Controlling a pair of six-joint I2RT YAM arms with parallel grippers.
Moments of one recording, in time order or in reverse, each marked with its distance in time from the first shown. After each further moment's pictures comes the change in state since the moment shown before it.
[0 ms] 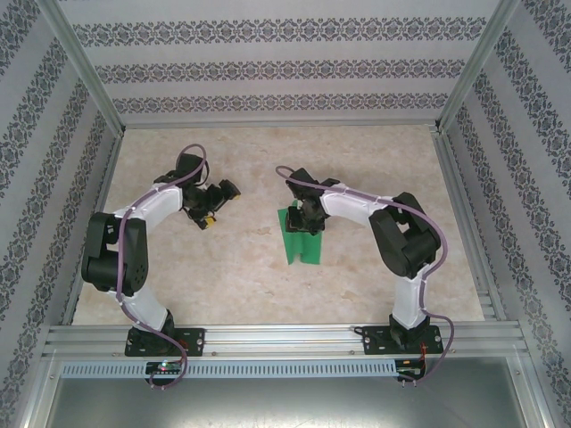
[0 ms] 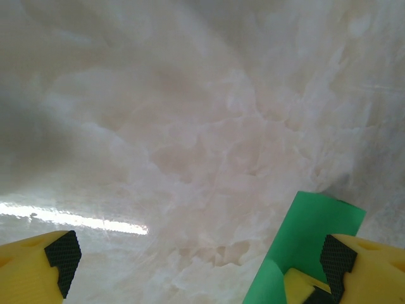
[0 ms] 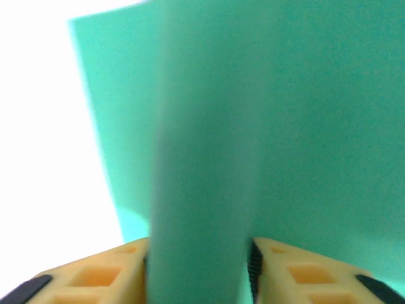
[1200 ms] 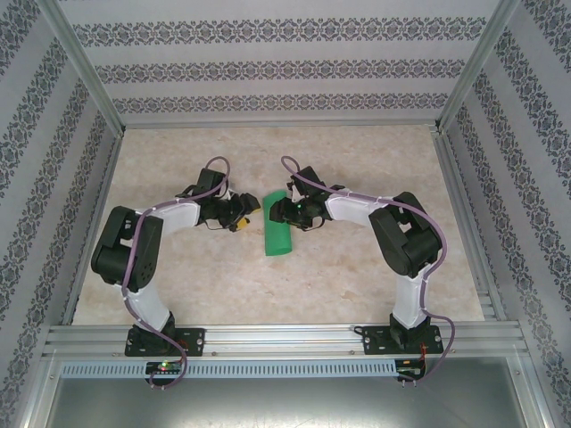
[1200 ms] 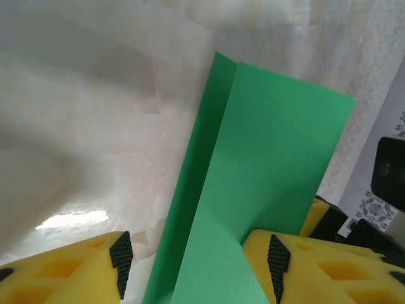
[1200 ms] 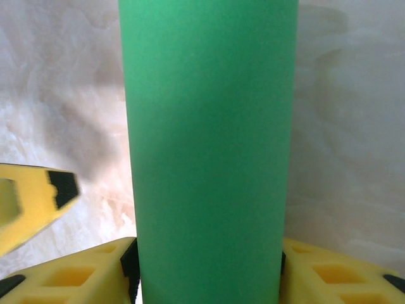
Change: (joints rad) left arm -0.127 0.066 -0.147 0.399 0.211 -0.070; right arm -0.040 0.013 -0.091 0.366 -0.224 0.099
